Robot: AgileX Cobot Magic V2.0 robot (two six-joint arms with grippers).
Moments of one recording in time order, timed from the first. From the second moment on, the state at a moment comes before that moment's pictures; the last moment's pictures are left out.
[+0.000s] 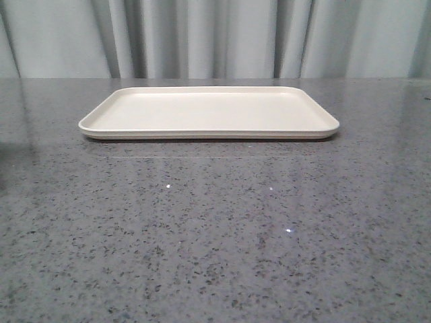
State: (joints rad) left arm 0.03 0.00 0.00 -0.07 0.04 0.06; right arm 0.04 -0.01 0.03 -0.01 0.02 0.06
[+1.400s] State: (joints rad) left arm 0.03 0.01 -0.15 -0.09 0.18 0.06; right arm 0.04 0.01 -0.10 -0.01 0.19 0.06
